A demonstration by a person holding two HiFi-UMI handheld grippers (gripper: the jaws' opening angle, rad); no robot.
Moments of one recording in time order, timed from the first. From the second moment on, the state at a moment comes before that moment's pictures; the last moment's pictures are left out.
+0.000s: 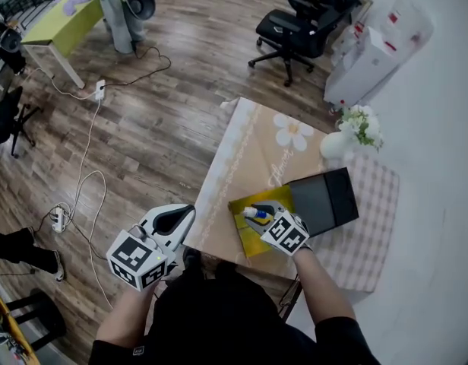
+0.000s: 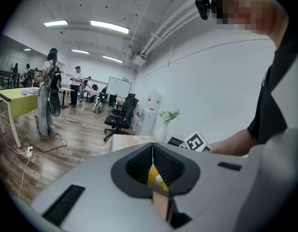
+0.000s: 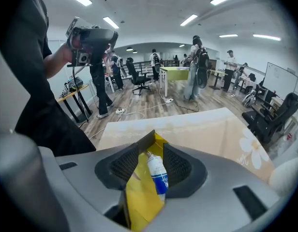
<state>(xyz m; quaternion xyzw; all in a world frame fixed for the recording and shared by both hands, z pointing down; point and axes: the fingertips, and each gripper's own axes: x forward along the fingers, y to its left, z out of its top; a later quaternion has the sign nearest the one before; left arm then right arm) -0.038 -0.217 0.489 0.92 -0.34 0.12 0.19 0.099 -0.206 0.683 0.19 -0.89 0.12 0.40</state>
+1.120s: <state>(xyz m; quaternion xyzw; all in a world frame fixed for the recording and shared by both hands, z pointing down) -0.071 -0.206 0.477 0.91 -0.36 0.10 0.18 0.105 -0.210 0.721 0.16 -0.84 0.07 0.52</state>
